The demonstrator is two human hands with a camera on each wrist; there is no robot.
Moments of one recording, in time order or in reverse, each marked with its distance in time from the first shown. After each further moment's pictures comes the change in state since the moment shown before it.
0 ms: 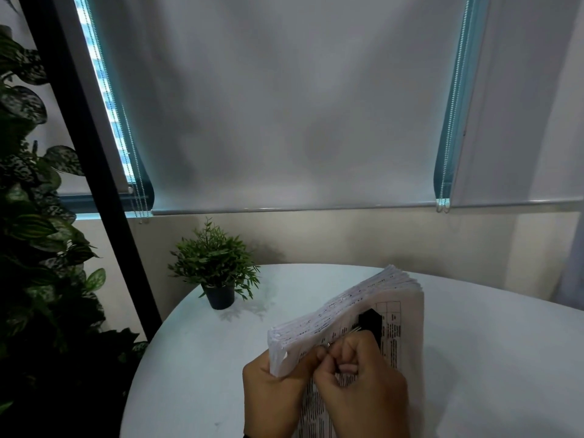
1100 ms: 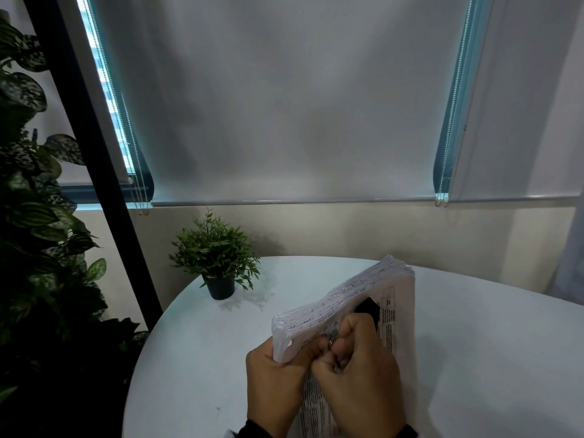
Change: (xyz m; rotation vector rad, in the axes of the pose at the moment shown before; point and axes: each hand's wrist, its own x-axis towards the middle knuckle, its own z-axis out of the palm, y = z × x) left_hand -0.005 0.002 -0.001 -0.028 -0.014 -0.049; right_hand 0.000 0.000 -0.002 0.063 -0.166 0.077
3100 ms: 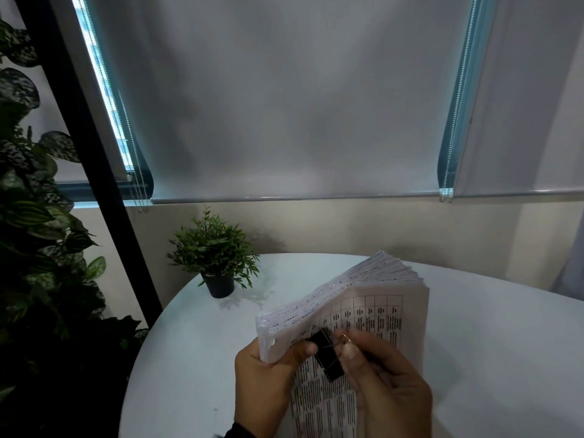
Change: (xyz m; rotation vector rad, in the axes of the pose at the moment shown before) left_hand 0.008 0.005 -0.001 -0.064 0.016 0.046; right_hand -0.011 0.004 -0.008 1.027 0.158 0.353
